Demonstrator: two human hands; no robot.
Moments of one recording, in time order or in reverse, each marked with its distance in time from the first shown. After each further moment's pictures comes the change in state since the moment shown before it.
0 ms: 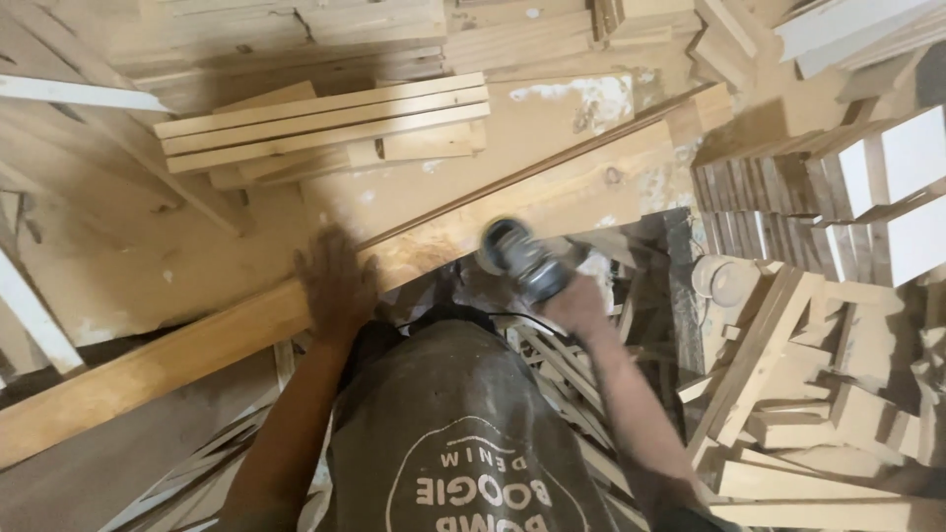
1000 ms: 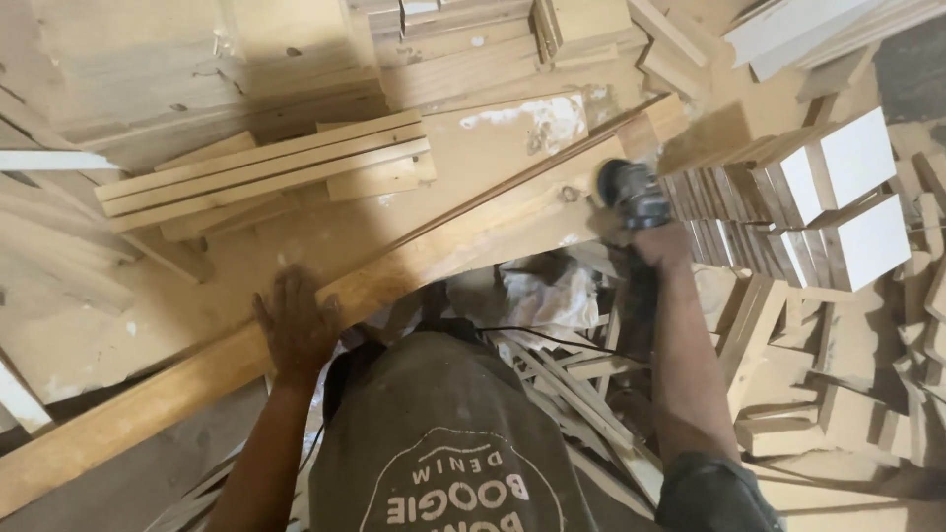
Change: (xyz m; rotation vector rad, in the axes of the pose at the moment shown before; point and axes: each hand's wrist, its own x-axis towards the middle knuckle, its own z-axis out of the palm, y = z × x) left_hand -0.003 0.004 0.001 0.066 -0.120 -0.046; right_hand 0.172 0.135 -0.129 0.251 0.290 0.098
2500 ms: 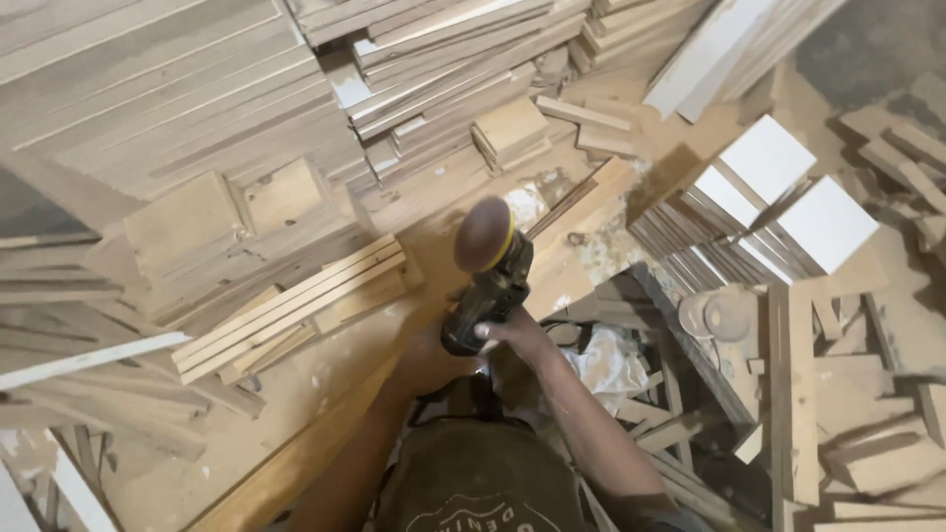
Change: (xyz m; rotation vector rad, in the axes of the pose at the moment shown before) left_hand 0.190 0.198 -0.215 -1.196 -0.638 0.089; right_hand -0.119 -0.096 0.121 1.140 -0.499 -0.581
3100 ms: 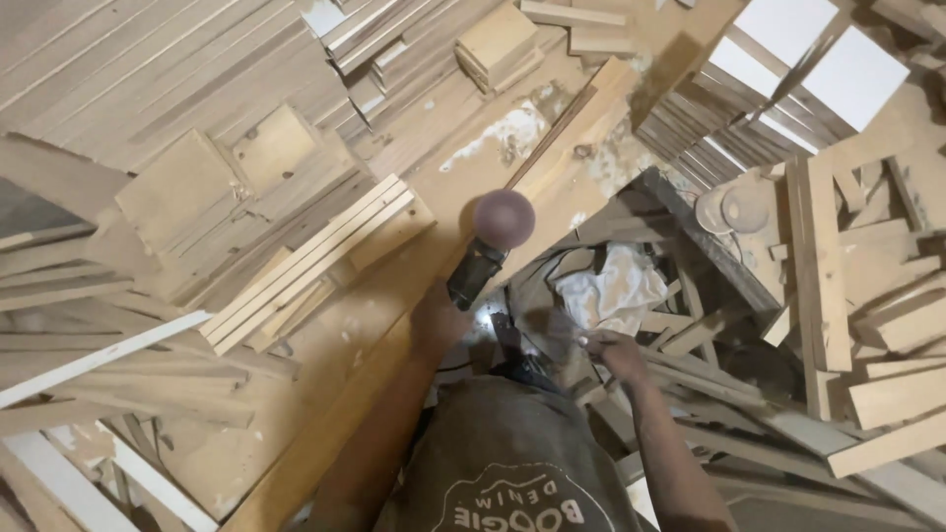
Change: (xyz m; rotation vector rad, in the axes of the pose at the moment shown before) left_hand -0.020 -0.168 0.018 0.555 -0.103 -0.386; right_hand -0.222 0.135 -0.065 -0.193 0.613 0.618
